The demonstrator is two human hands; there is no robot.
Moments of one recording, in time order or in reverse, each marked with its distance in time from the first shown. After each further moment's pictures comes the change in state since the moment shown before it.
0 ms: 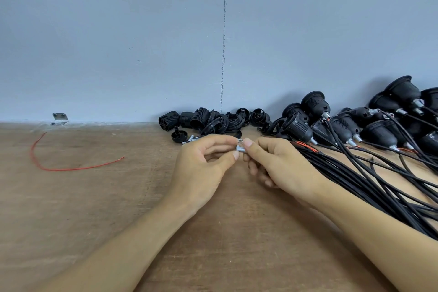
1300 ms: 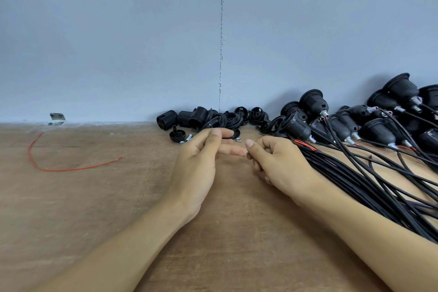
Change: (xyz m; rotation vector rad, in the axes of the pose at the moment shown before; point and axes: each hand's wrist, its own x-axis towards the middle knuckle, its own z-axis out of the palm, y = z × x) left_hand 0.001 0.005 0.007 -0.132 0.026 -0.049; right_hand 0.011 0.018 0.002 -0.198 0.232 0.046
